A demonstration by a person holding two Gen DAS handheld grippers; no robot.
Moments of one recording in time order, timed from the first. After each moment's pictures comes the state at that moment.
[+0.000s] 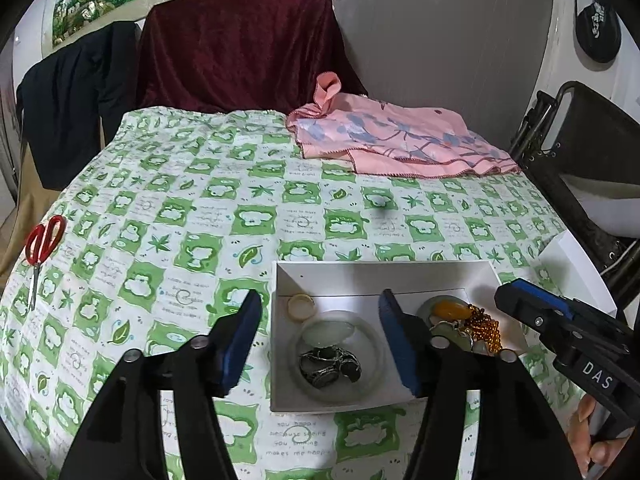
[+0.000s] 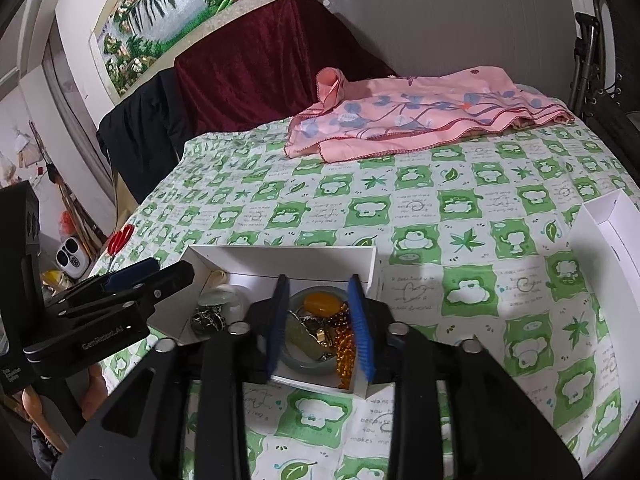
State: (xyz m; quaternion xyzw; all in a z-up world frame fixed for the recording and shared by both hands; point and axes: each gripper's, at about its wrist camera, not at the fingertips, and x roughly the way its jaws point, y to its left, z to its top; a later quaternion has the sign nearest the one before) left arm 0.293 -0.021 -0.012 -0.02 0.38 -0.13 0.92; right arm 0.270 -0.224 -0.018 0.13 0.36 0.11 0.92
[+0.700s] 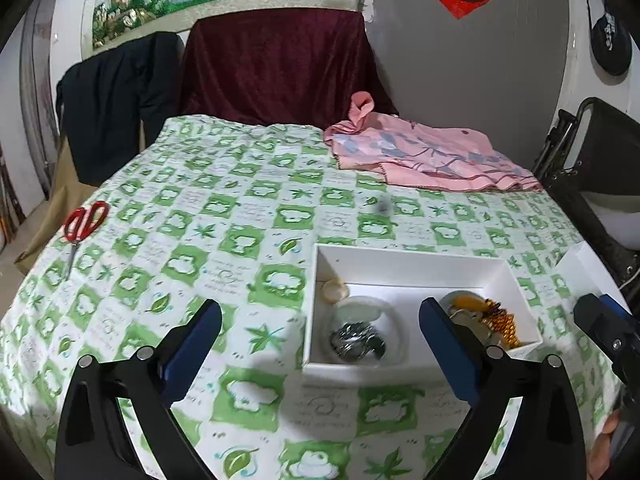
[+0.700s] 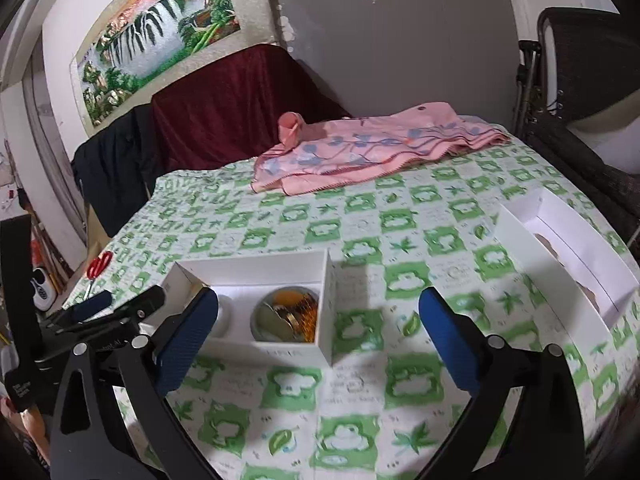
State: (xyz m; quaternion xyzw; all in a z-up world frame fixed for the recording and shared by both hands) left arm 0.259 -0.009 -0.013 -0.02 0.34 -0.06 0.94; right arm 0.211 -0.231 -0.003 0.12 0.29 0.01 0.95
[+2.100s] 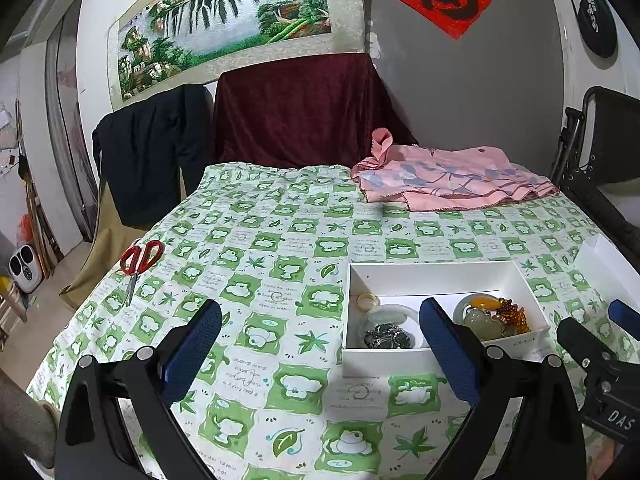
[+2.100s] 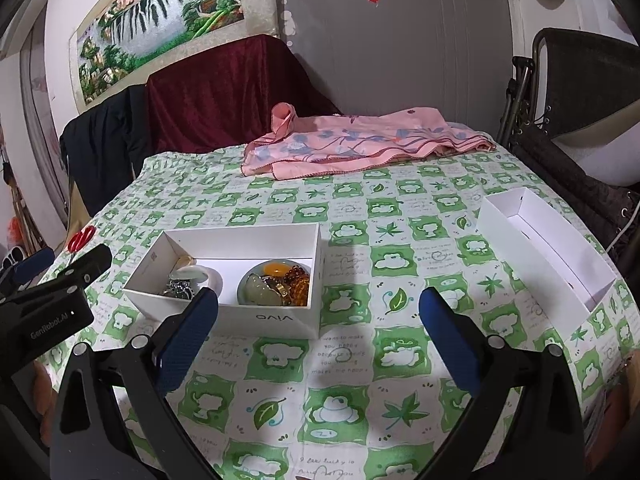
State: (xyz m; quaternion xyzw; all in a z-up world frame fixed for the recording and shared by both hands) left arm 0.216 -0.011 0.009 0.03 0.27 -0.01 0.96; right arm 0.194 -0.214 -0.015 0.07 0.30 -0.01 0.95
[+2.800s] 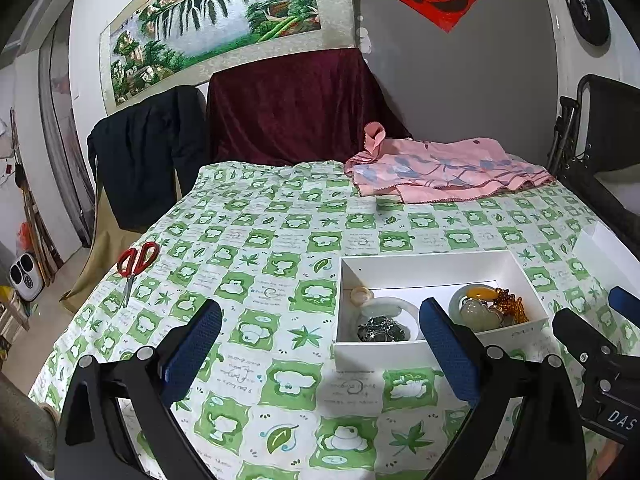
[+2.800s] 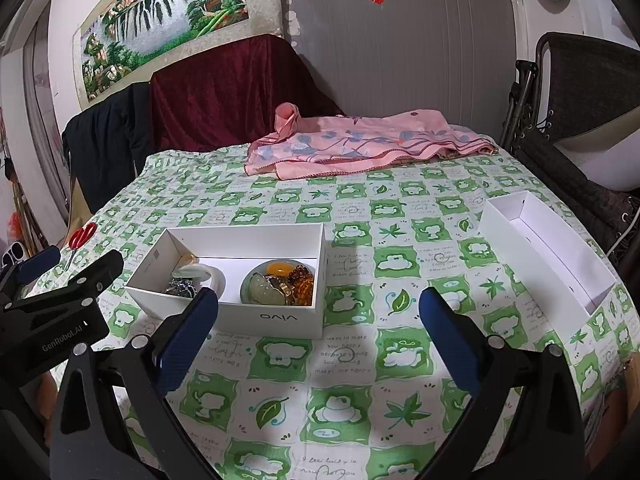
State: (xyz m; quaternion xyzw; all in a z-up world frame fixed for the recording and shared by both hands) left arm 0.214 -0.018 0.005 0.05 0.28 -0.02 0.96; right arm 0.193 -0.212 -0.013 0.07 0.30 -0.01 0.95
